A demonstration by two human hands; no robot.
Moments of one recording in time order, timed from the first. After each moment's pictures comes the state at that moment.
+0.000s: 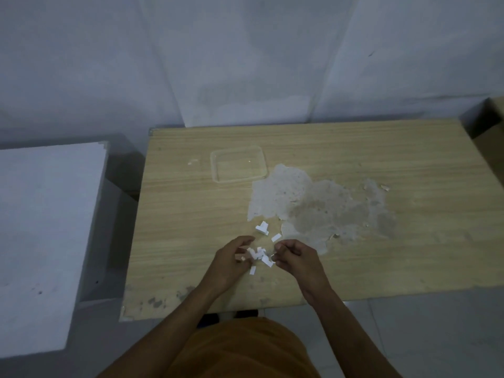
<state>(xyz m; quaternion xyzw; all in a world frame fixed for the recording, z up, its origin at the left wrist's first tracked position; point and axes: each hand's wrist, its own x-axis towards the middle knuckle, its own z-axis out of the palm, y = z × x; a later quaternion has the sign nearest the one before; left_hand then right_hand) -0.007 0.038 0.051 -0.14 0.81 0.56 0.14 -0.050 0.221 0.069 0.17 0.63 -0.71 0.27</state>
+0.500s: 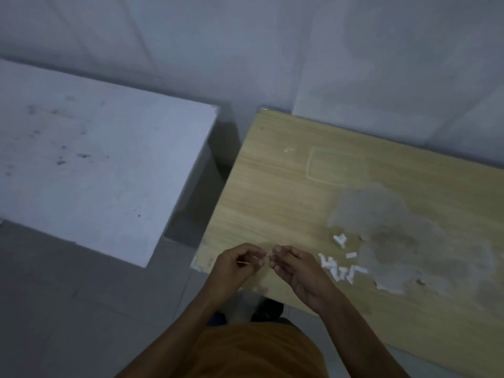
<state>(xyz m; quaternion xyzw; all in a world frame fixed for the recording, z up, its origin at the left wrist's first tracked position) 0.108 -0.056 0.080 -0.28 0.71 0.65 -0.03 -0.007 0.080 0.080 0.13 0.52 -0.66 0.53</state>
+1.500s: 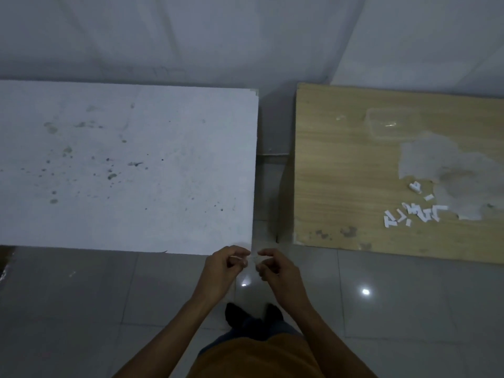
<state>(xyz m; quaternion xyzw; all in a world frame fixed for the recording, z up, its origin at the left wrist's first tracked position) 0.318 -0.309 0.041 -0.24 0.79 0.56 0.05 0.262 -0.148 0.036 -0.06 0.79 -0.53 0.31</state>
